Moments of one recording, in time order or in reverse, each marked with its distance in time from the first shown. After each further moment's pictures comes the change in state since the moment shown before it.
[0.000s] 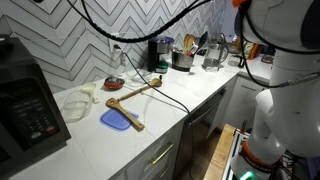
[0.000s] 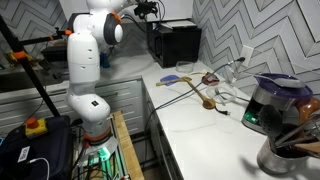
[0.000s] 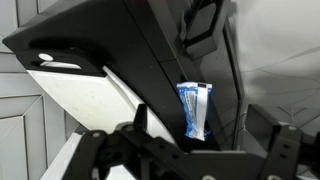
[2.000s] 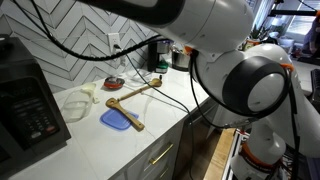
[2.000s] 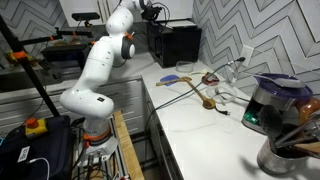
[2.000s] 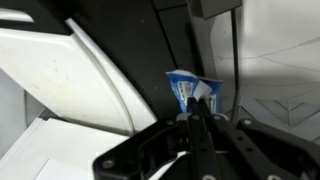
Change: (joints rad) arm 0.301 0.481 -0.292 0.726 0.131 -0.175 -0.221
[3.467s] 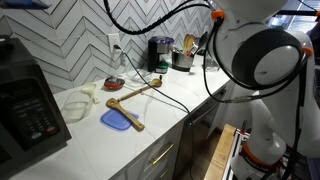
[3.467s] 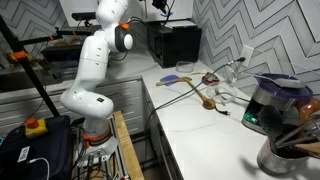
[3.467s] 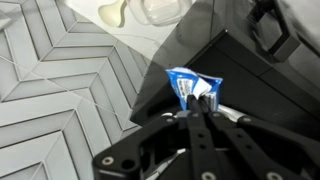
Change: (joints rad) arm -0.031 -0.196 -0.201 0.044 -0.051 -0.444 0.503
